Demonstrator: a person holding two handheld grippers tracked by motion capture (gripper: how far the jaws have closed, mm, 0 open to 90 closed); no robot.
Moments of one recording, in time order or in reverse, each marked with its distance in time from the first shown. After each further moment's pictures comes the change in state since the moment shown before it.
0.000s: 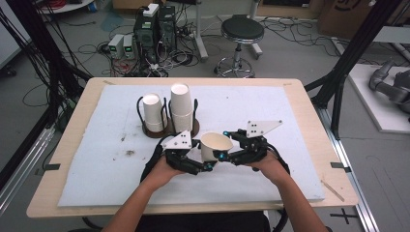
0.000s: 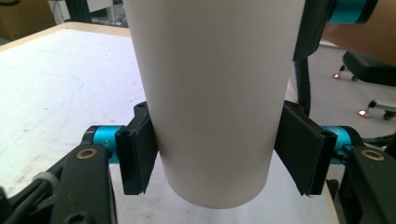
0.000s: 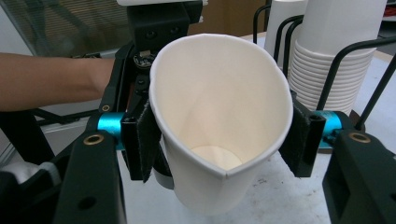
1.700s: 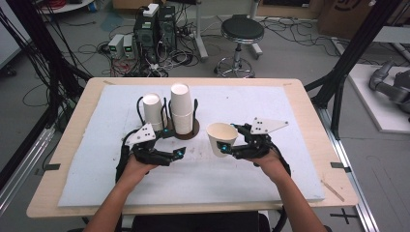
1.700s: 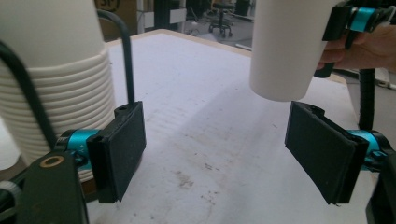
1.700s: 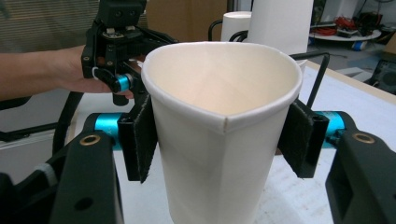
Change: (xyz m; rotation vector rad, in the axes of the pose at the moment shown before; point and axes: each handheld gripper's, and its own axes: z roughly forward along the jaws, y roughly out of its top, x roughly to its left) left arm 0.020 -0.023 -0.082 -0.091 0.286 -0.123; right arm -0.008 -0.004 -0.008 -0.056 -0.159 -0.029
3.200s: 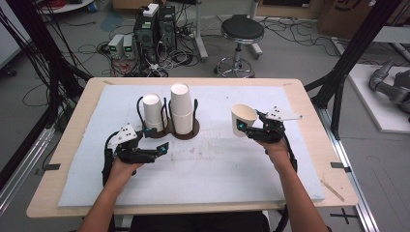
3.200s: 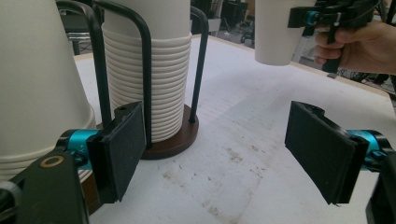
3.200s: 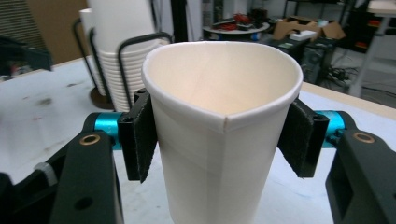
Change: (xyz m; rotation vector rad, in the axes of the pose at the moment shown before) left arm 0.023 -0.018 -0.033 -0.038 0.123 -0.054; right arm -0.060 -0.022 -0.024 -0.018 -0.365 0.105
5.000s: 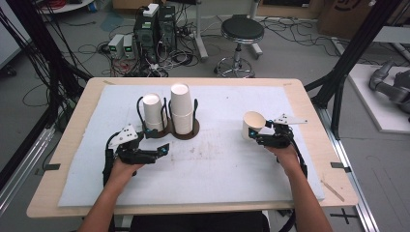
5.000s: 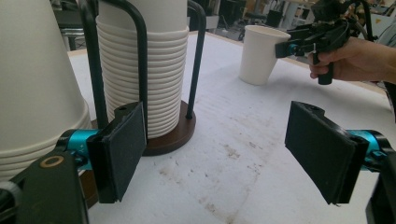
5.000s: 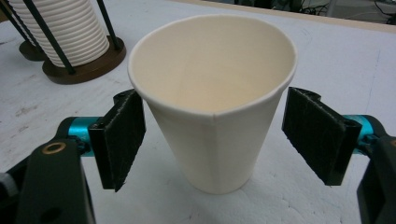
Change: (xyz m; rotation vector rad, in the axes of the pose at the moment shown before) left arm 0.000 -0.002 0.002 0.010 -0.009 -0.008; right arm -0.035 -0.043 -0.013 0.170 -0.123 0.107
